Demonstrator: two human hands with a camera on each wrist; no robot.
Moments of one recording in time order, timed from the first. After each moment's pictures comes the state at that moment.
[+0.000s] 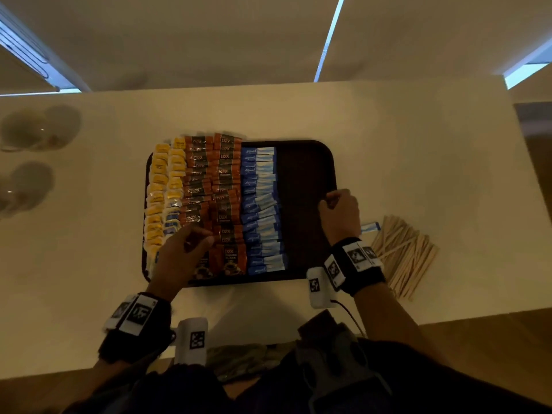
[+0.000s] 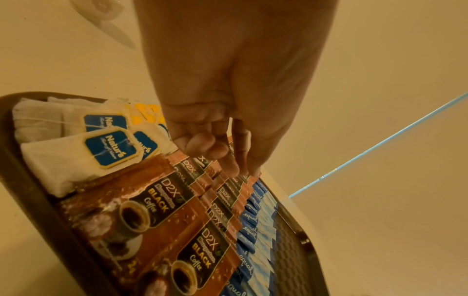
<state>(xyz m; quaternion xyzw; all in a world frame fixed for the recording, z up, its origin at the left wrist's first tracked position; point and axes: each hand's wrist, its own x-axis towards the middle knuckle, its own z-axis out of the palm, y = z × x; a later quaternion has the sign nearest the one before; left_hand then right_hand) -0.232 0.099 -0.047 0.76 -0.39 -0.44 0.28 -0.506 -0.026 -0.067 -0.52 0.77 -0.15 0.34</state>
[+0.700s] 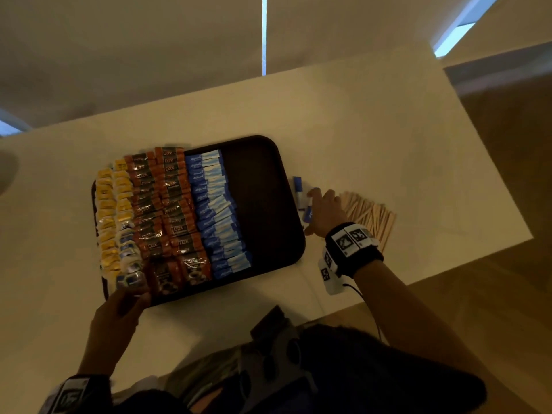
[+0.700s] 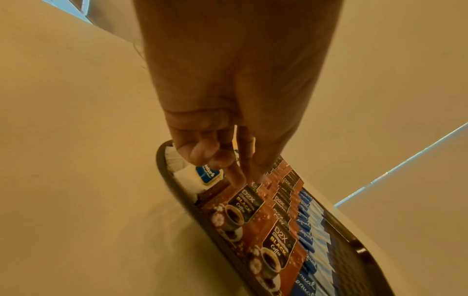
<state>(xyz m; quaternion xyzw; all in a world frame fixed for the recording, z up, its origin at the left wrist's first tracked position) -0.225 0.166 -0.037 0.81 -0.37 -0.41 0.19 -0.589 -0.016 -0.071 -0.63 0.68 0.15 0.33</state>
